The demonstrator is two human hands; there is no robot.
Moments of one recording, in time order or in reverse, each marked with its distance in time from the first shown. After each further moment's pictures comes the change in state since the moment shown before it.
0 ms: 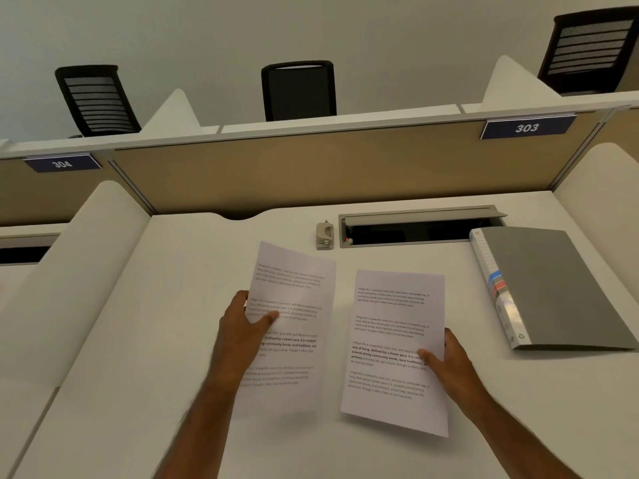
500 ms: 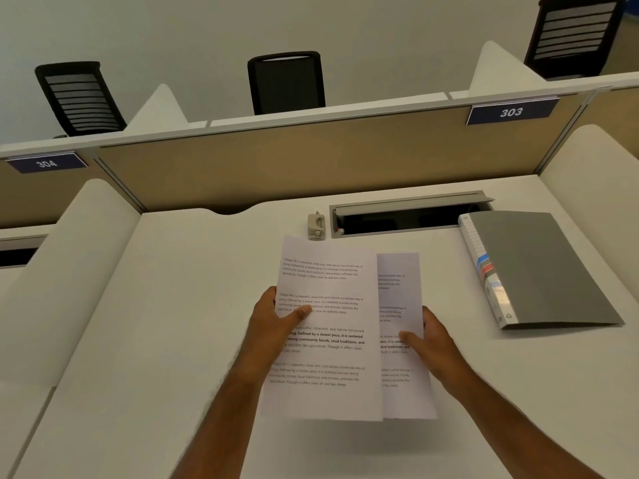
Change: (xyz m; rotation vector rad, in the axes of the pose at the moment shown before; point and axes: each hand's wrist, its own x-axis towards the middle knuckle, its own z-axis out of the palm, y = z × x) left_hand -0.026 0.022 0.040 -0.228 -0.191 -0.006; right_hand -0.023 -0.037 0.006 0.137 -0.115 -0.022
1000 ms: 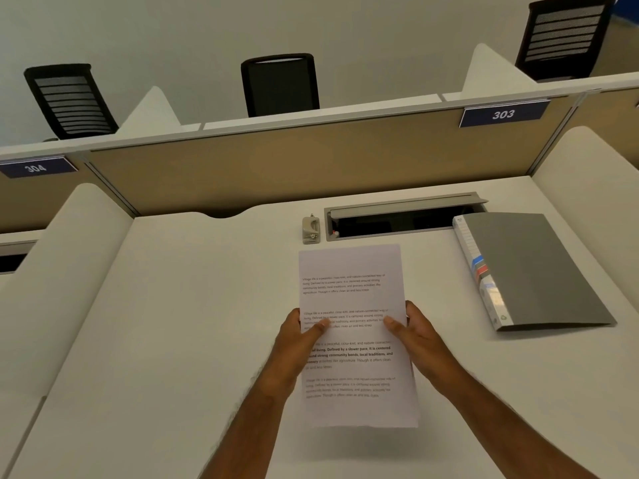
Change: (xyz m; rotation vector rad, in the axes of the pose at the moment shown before) left_hand -0.005 -0.017 0.048 -0.201 -0.149 -0.171; right_hand -0.011 -0.035 0.013 0.176 -0.111 -0.091
